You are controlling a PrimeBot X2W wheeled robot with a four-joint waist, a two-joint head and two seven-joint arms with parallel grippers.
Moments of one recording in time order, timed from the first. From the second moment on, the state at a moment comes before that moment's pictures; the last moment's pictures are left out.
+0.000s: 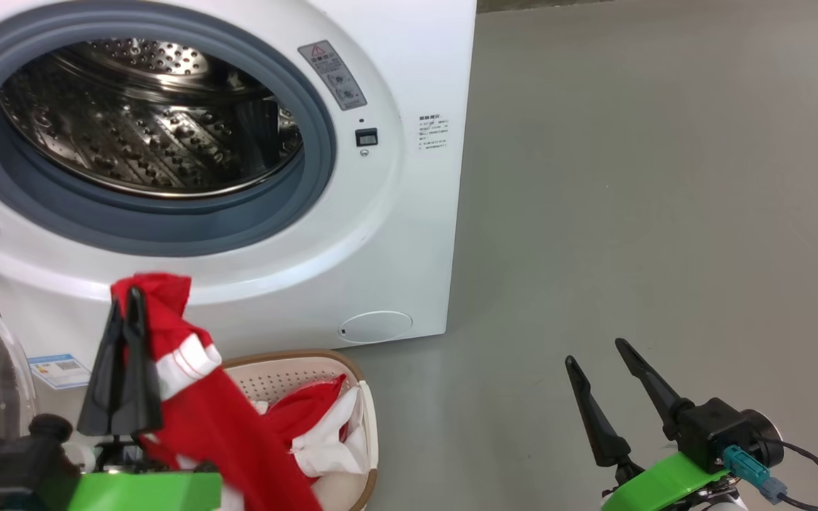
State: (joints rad) left arm -0.08 0.30 -0.18 -0.29 -0.36 0.33 -0.16; right arm -0.04 -0.04 0.14 0.24 0.19 0.12 -0.26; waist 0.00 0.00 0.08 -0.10
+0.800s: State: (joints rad) left arm -0.10 0.14 -0.08 0.15 -0.43 0.18 -0.25; right arm -0.08 -0.04 0.12 0.21 0.19 0.12 -0.26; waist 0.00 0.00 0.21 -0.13
